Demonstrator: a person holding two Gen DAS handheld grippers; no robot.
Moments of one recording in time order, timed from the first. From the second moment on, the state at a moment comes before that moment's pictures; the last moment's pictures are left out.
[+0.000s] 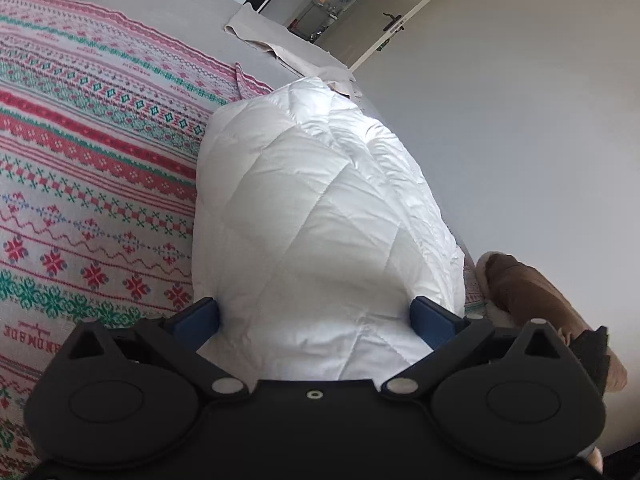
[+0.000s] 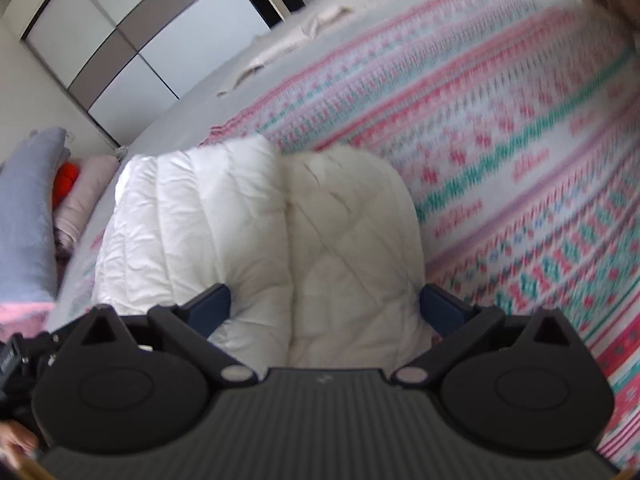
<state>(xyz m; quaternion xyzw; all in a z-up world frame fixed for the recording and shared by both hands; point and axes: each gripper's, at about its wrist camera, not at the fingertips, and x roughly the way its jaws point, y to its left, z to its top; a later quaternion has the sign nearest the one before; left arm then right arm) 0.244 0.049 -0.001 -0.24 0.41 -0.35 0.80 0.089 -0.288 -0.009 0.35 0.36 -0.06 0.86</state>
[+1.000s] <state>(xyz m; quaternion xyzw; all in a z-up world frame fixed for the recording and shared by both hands) 0.205 0.081 0.032 -0.10 0.23 -0.21 0.94 0.139 -0.211 0.022 0.23 0.25 -0.02 0.94</state>
